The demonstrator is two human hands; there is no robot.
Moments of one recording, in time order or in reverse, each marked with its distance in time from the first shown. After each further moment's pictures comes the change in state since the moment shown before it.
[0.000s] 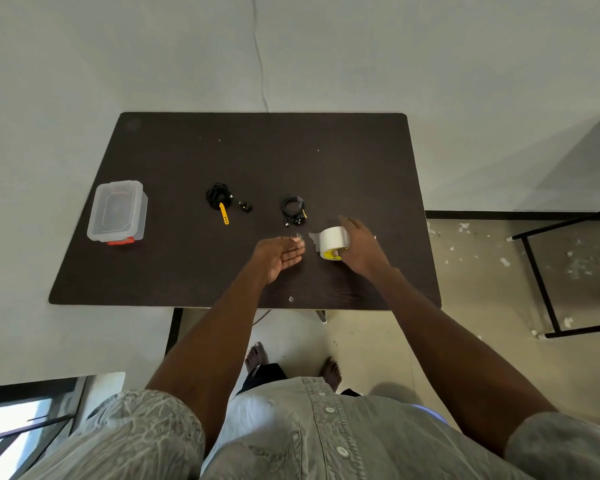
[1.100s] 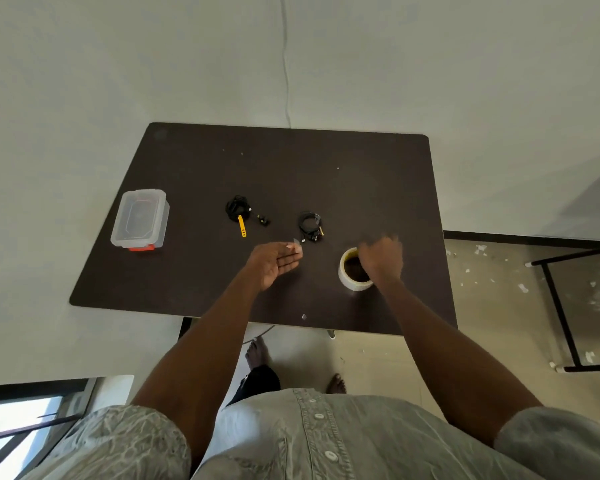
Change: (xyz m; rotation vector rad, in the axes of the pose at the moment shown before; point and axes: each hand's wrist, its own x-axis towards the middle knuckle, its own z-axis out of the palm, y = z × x) left_hand 0.003 0.030 -0.033 -0.057 0.012 0.046; right_hand 0.037 -0.003 0.007 0.019 0.240 0.343
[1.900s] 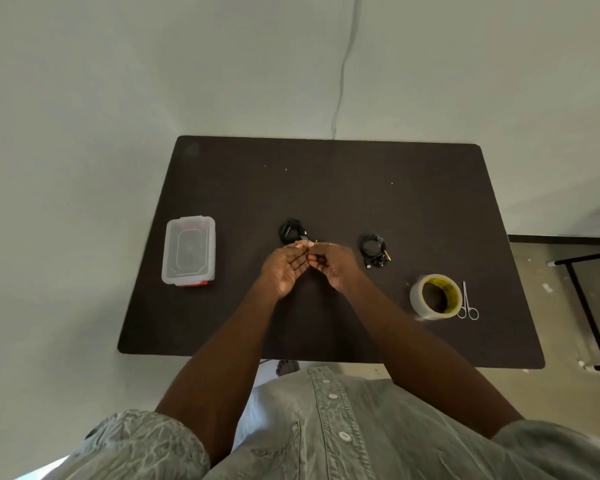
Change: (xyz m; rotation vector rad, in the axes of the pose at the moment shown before) left_hand 0.062 0.076 -0.122 -0.251 -0.059 -0.045; right_hand -0.017 -0.222 0.132 1.167 -0.461 0.445
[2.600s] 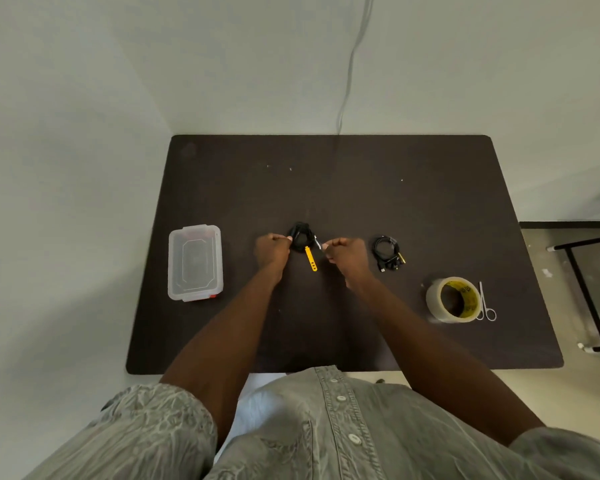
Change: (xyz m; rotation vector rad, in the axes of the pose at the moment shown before) left_hand 0.065 0.039 -0.028 0.638 0.490 0.228; right_hand 0.033 -0.001 0.011 -0.436 0.245 -0.211
